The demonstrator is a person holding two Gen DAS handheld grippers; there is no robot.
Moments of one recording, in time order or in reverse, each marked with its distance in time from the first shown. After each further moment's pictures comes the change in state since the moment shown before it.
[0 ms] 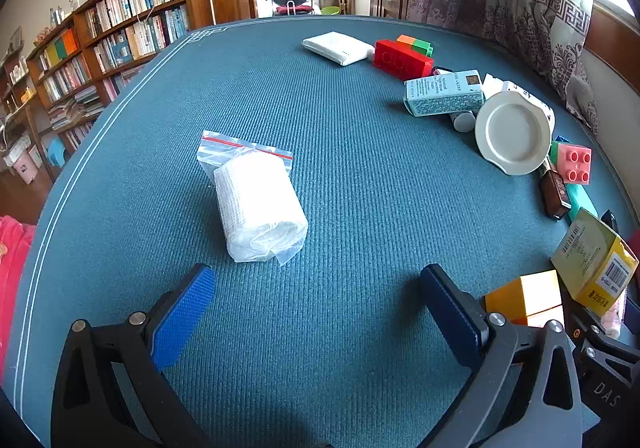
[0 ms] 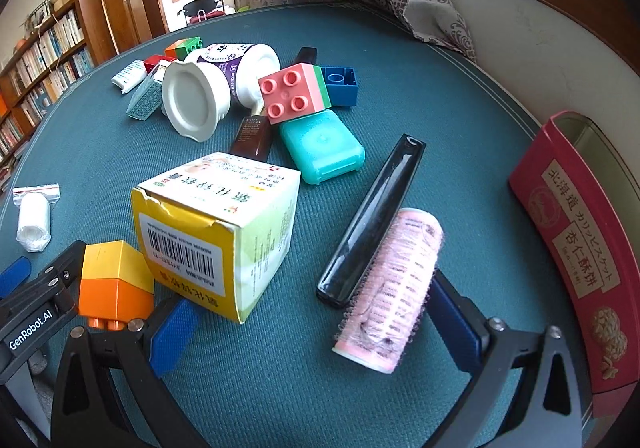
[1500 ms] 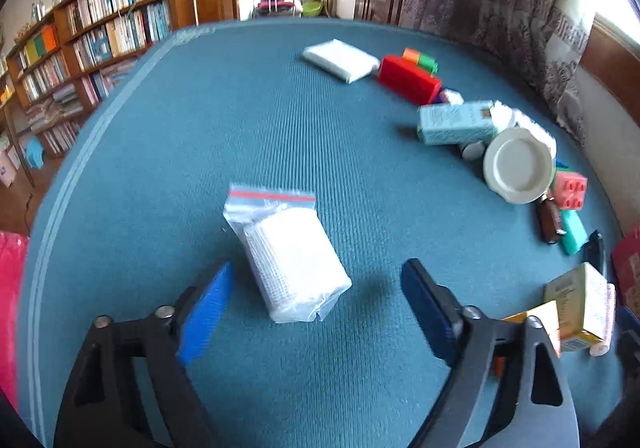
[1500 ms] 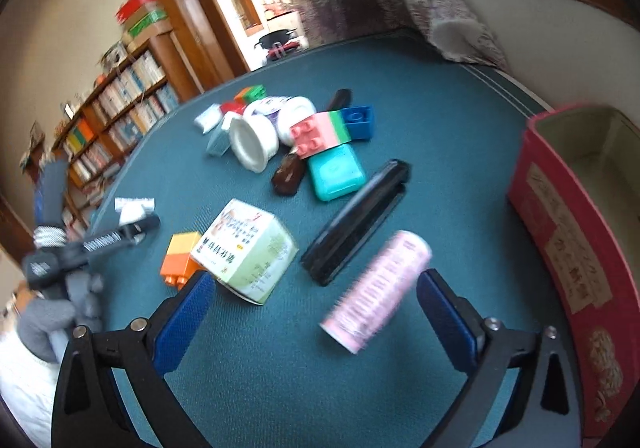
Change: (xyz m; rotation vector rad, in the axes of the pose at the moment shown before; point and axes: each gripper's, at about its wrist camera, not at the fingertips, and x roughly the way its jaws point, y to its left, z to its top) left arm 0.004 0.031 0.024 0.017 0.011 -0.084; right arm -0.046 -0.066 -0.008 0.025 -0.098 0.381
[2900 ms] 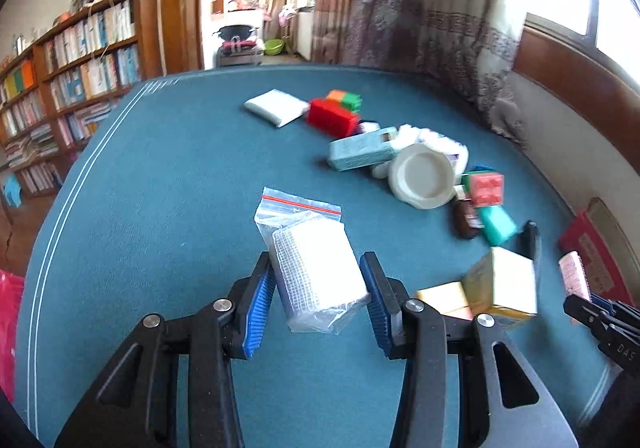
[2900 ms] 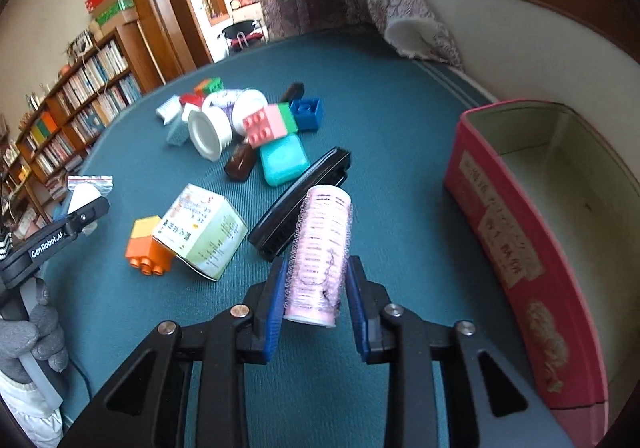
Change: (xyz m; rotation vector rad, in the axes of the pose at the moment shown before) left arm -0.061 -0.040 -0.013 0.086 -0.141 -0.131; right arm -0.018 -0.005 -0.001 -0.022 0.029 -0.164
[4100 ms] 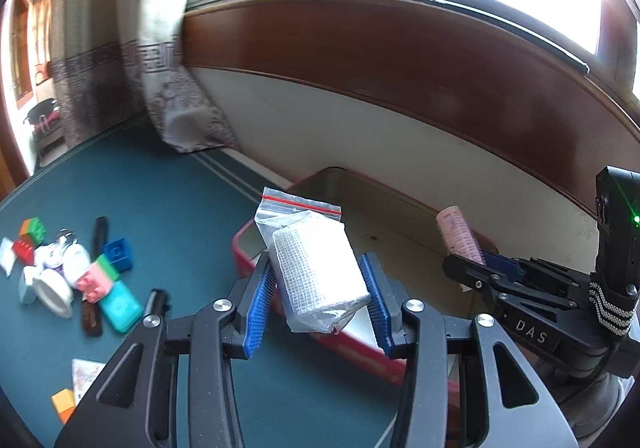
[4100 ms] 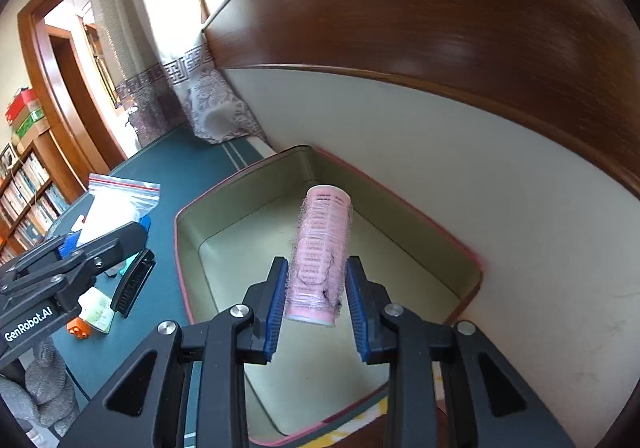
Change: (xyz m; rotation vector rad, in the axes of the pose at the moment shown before) left arm -0.041 -0.313 0.012 0.460 0.010 -0.541; right arm -0.121 -0.183 -0.022 0.301 -0.194 -0.239
